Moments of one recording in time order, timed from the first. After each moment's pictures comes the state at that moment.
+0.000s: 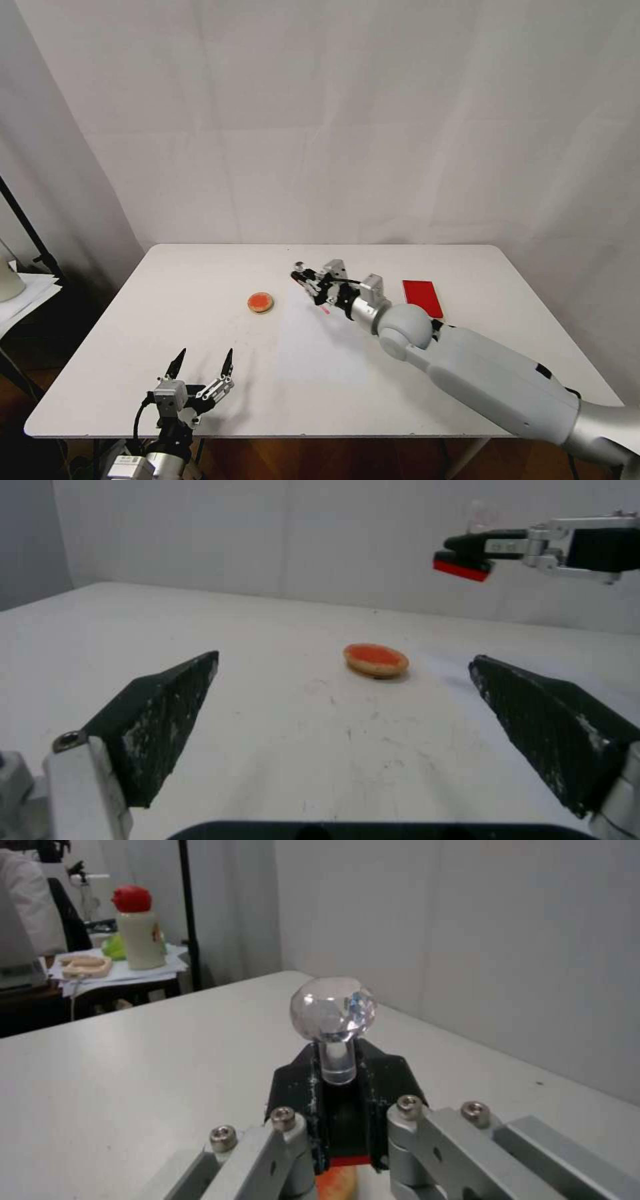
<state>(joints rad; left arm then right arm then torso) 1.66 -1.23 -0.53 -2.09 -0.38 -0.22 -0.07 -0.19 1.09 -0.68 1.51 0.84 -0.05 0.01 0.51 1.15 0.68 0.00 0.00</state>
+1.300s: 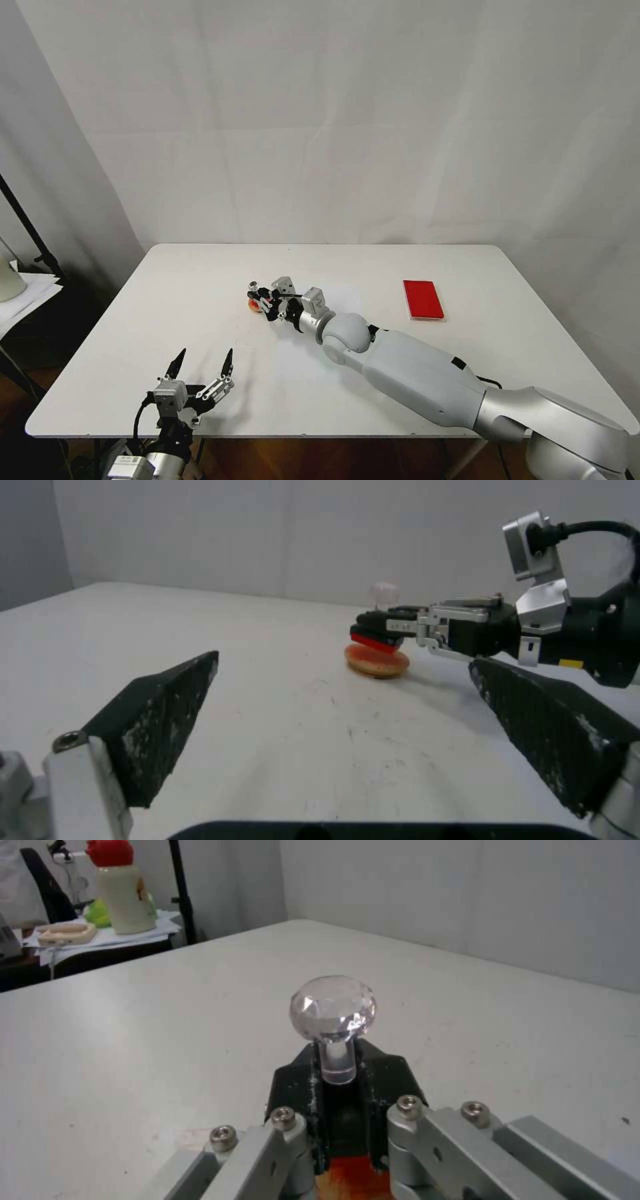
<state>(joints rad) 1.66 -1.23 -0.53 -2.09 -0.38 -0.22 -0.07 -0.24 1.29 -0.69 1.28 0.79 -0.03 0.00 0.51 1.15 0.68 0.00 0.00</state>
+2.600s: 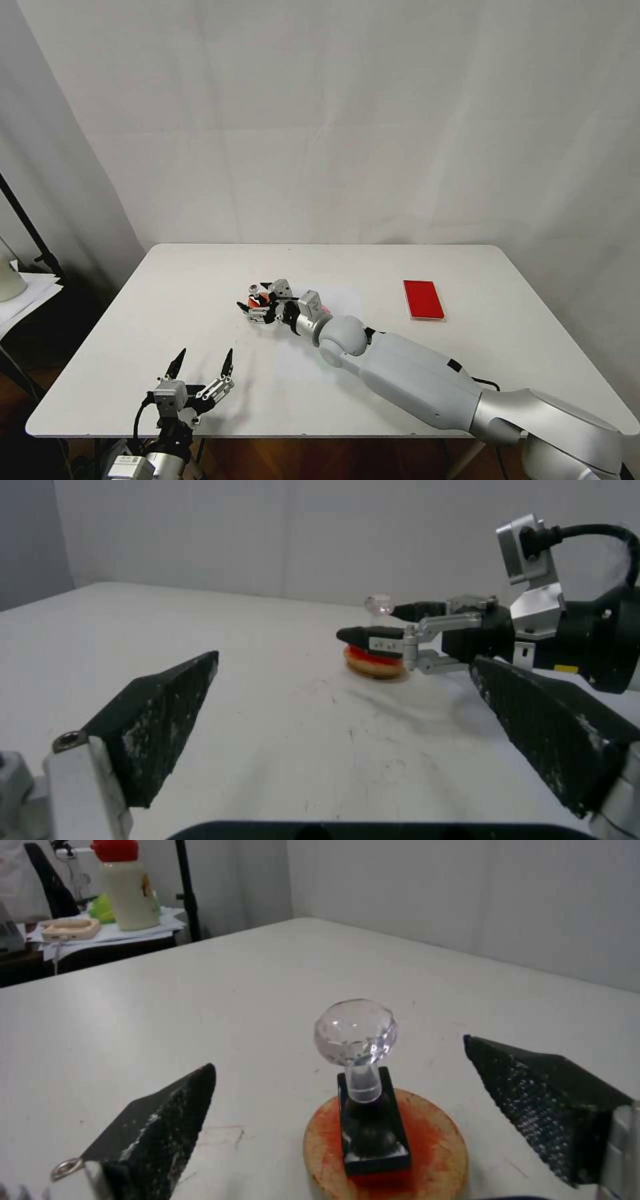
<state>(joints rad) 1.66 -1.23 -0.53 -2.09 -0.38 -0.22 -0.07 -0.24 1.29 -0.70 1.28 0.77 -0.04 0.01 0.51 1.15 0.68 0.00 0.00</state>
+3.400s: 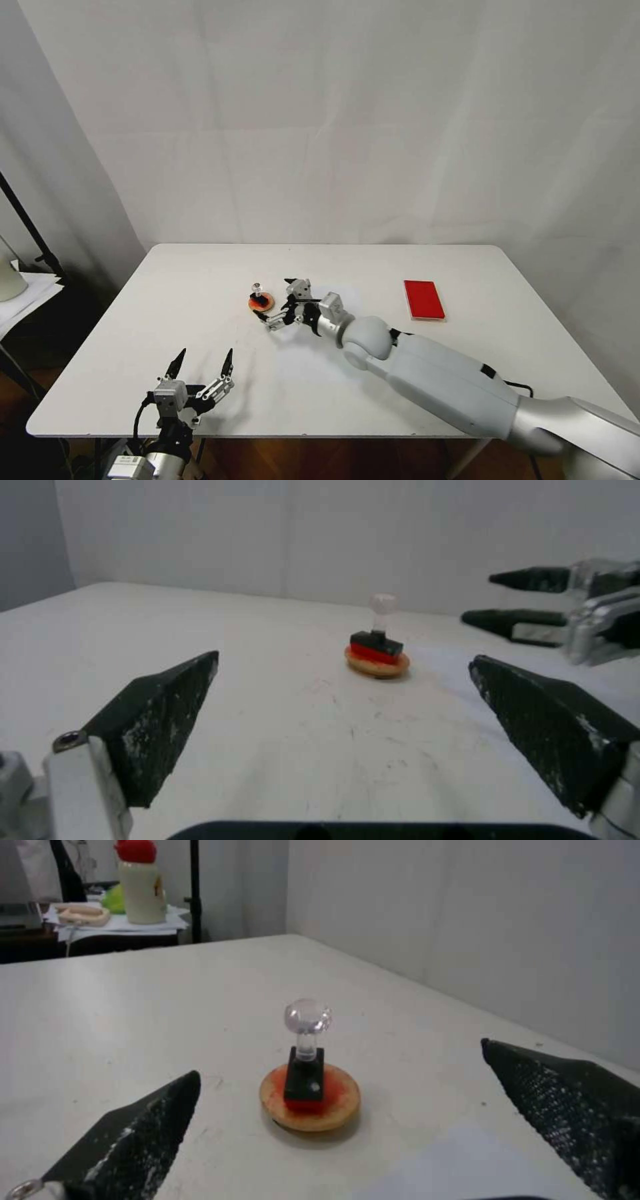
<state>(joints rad) 1.66 -1.23 -0.53 -2.09 -0.38 -0.22 -0.07 -0.31 1.03 -0.62 1.57 0.66 -0.04 -0.01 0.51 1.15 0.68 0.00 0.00</state>
